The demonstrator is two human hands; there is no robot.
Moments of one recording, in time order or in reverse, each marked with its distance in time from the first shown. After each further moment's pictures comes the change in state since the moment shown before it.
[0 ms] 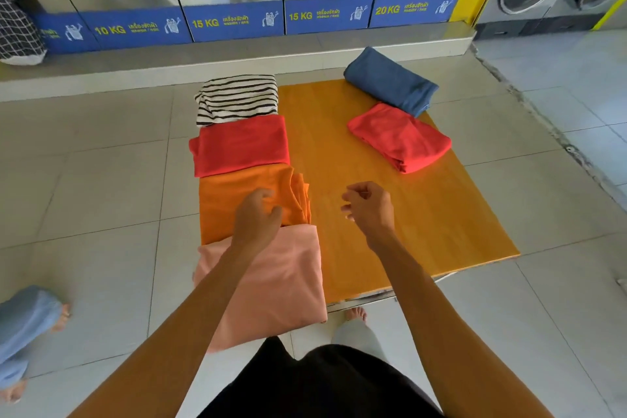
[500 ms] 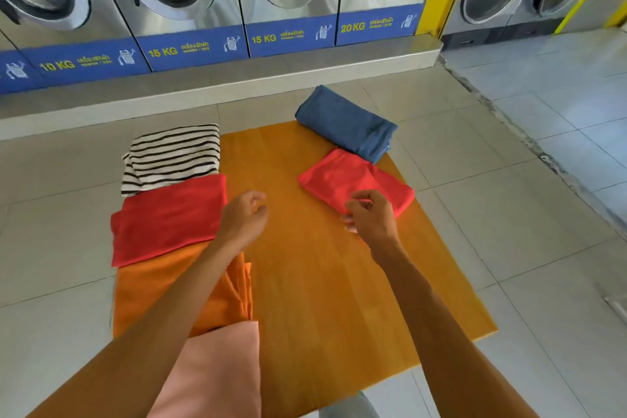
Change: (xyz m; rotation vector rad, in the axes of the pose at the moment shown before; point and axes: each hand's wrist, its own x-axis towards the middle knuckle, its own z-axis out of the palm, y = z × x) left_hand 0.166 0.120 0.077 0.027 -0.175 0.048; right_hand 0.168 -0.046 -0.084 0.061 0.014 0.042
